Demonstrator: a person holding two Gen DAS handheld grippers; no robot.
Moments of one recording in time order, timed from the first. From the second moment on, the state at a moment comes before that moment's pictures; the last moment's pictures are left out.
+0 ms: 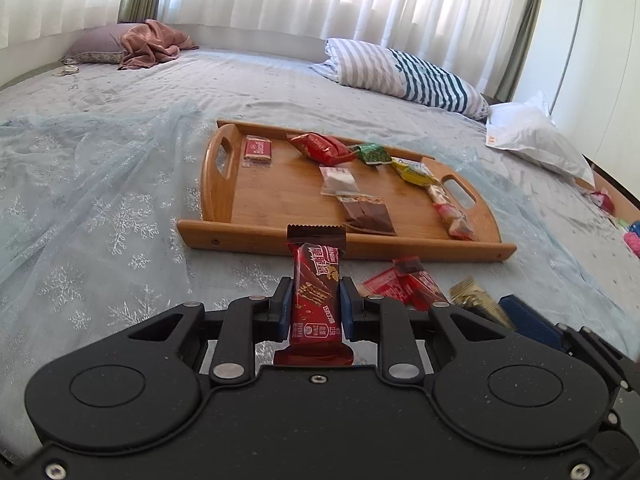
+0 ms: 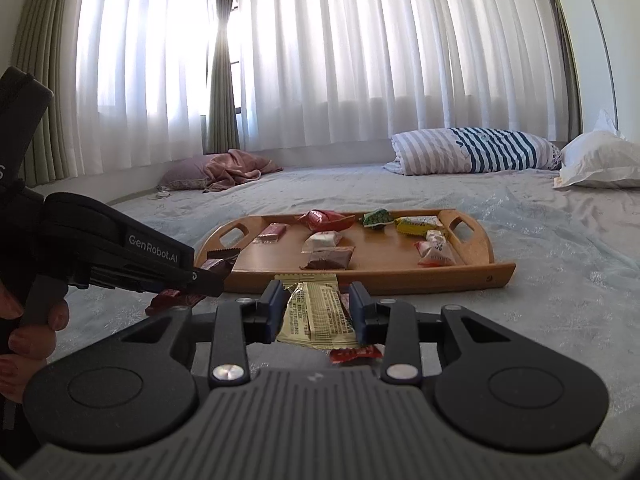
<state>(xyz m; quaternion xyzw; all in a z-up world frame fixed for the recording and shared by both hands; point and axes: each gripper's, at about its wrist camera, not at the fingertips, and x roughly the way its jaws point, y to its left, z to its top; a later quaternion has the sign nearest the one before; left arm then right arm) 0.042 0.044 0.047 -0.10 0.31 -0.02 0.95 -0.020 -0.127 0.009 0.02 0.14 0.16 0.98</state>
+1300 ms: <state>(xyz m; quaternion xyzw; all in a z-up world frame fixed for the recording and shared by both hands) 0.236 0.101 0.040 -0.14 0.36 -0.02 0.92 0.215 -0.153 0.017 0.11 0.22 0.10 0.96</state>
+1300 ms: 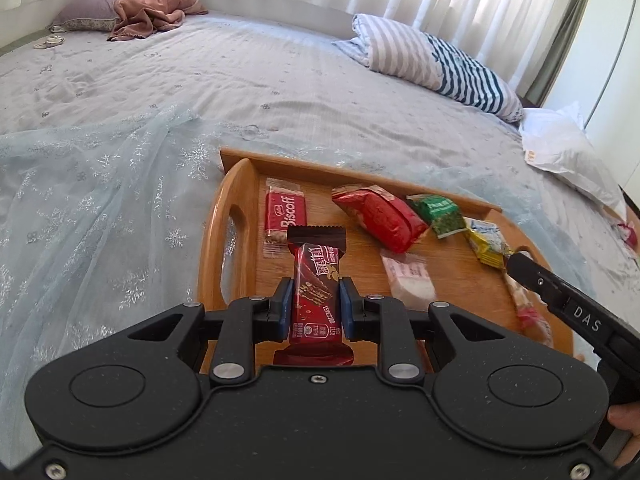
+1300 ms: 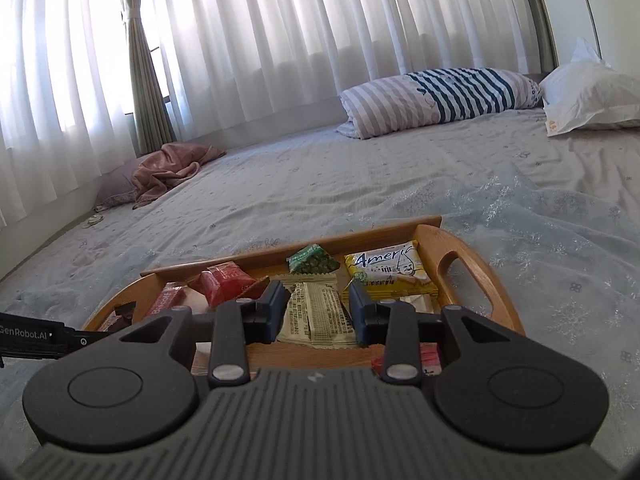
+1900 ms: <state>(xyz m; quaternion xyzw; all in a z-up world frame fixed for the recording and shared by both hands) 0.286 0.107 0.022 -0.13 0.38 0.01 0.92 0.266 -0.119 0.002 0.04 0.30 0.08 0.95</state>
